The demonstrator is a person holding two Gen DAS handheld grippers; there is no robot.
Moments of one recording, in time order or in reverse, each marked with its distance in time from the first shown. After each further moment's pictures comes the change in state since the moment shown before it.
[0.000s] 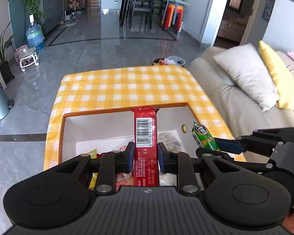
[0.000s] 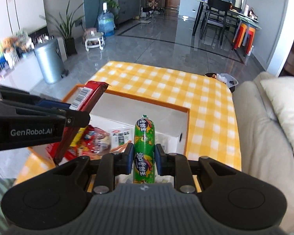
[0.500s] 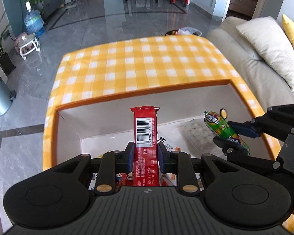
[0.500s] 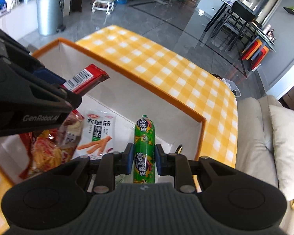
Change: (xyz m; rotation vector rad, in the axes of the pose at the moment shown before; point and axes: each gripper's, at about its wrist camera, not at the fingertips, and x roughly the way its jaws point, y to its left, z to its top) left arm 0.092 0.029 0.005 0.041 0.161 0.062; right arm 0.115 0.021 0.015 -0.280 0.140 -0.118
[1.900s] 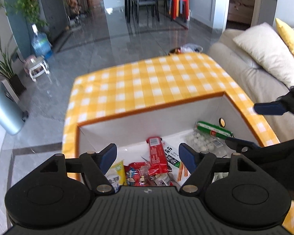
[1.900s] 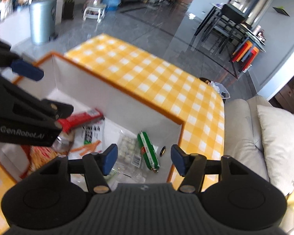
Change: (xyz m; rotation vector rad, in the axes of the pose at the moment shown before) left arm -0.048 -0.007 -0.010 0.062 -0.145 0.081; right arm -0.043 -0.017 -0.002 0.075 -0.060 -0.033
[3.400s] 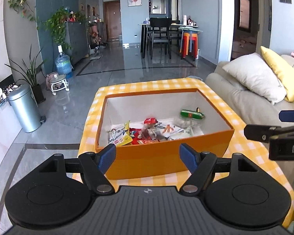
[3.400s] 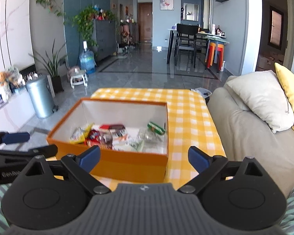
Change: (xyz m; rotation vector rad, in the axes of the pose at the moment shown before) left arm -0.136 -0.026 -0.147 -0.088 -0.256 0.056; right arm -0.182 0.026 -0.158 0.388 -0.284 0.023
